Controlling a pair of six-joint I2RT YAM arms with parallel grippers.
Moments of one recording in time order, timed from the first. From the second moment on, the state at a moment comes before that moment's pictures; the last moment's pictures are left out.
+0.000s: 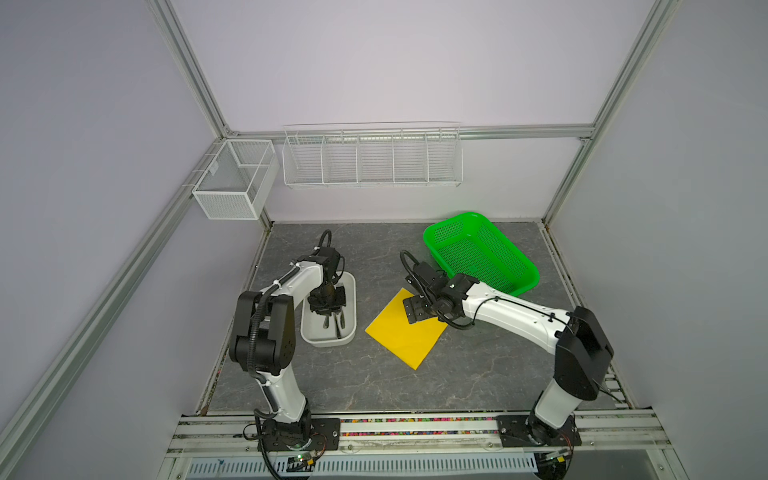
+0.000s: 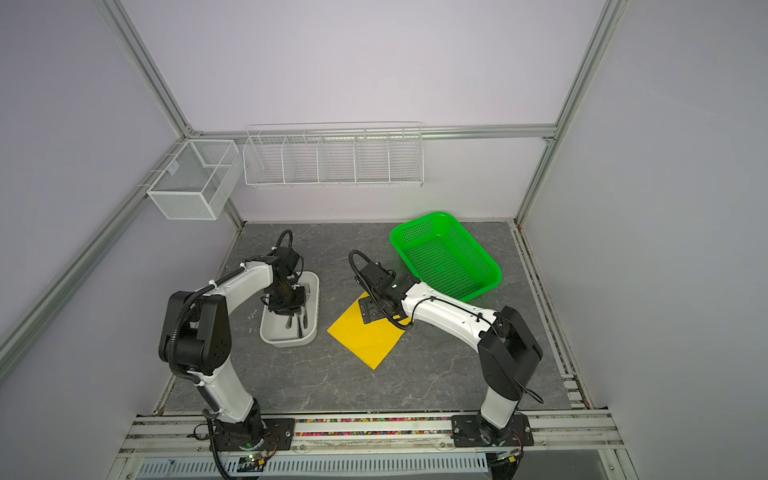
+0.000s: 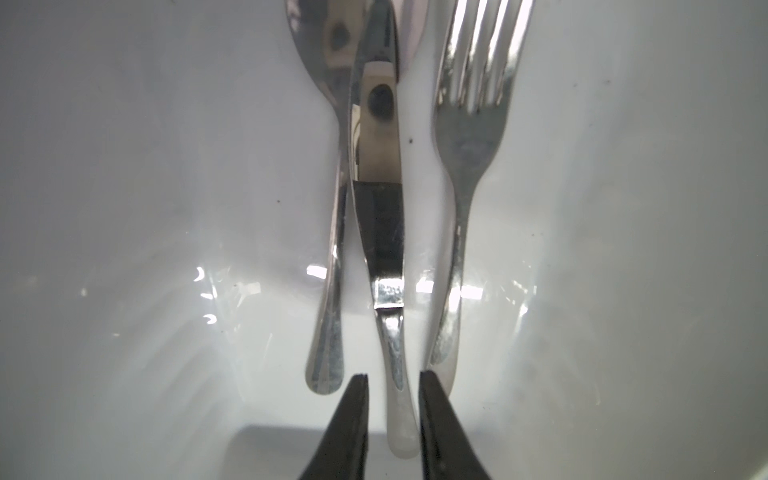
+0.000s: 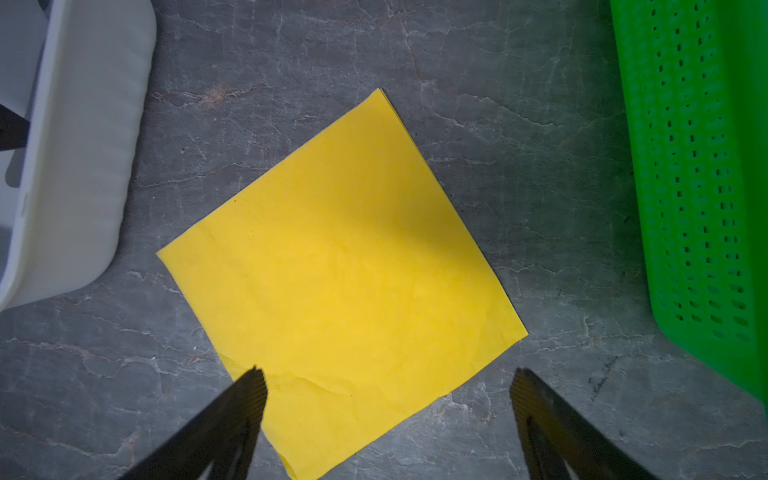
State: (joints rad) left arm -0.22 1.81 1.25 -0.94 0.03 -0.32; right arm 0.87 1.72 1.36 -0.78 0.20 0.51
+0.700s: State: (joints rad) left arm -0.22 1.87 1.21 -0.87 0.00 -0.37; right arm 0.87 1.72 1.36 -0.78 0.20 0.51
